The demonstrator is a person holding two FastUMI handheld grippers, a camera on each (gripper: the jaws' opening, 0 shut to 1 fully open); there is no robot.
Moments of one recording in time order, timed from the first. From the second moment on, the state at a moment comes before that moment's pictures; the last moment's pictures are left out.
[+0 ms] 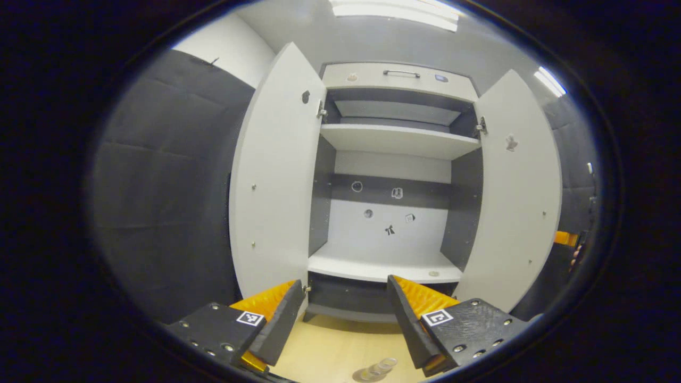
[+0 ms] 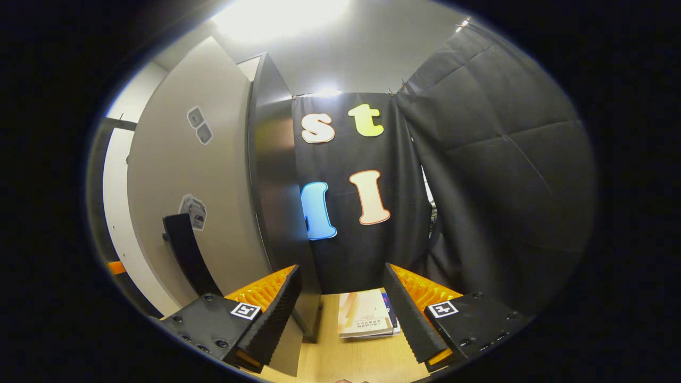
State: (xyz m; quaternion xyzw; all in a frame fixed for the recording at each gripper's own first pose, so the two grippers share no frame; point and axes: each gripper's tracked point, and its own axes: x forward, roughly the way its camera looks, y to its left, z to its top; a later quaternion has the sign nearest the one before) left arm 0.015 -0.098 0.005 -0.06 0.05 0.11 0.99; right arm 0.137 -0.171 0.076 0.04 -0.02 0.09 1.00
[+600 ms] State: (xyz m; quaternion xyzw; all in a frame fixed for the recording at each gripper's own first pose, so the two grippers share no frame) left arm 0.021 -0.034 0.014 -0.03 0.04 0.07 1.00; right arm 0.126 -0.118 0.089 -0.01 0.00 0.06 1.00
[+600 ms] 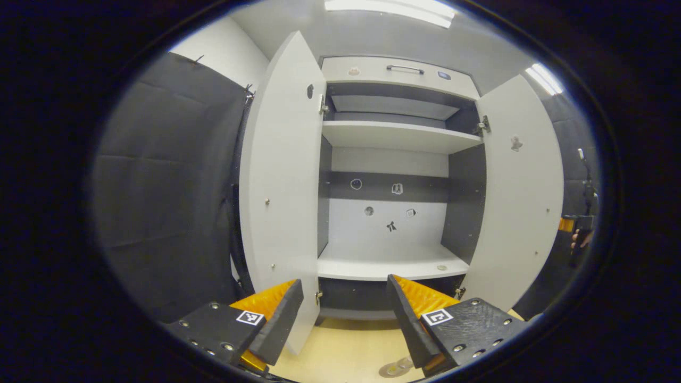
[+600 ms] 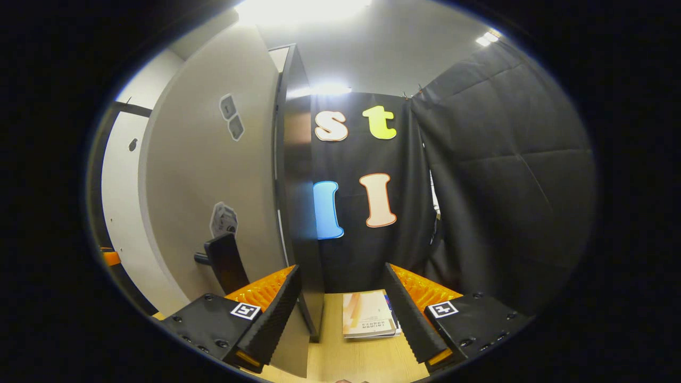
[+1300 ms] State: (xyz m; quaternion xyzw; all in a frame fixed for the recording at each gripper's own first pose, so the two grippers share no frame) left arm 0.017 -0.008 0.001 -0.04 0.03 0.01 1.00; right arm 0.098 -0.063 0.090 -0.02 -0.01 0.02 1.00
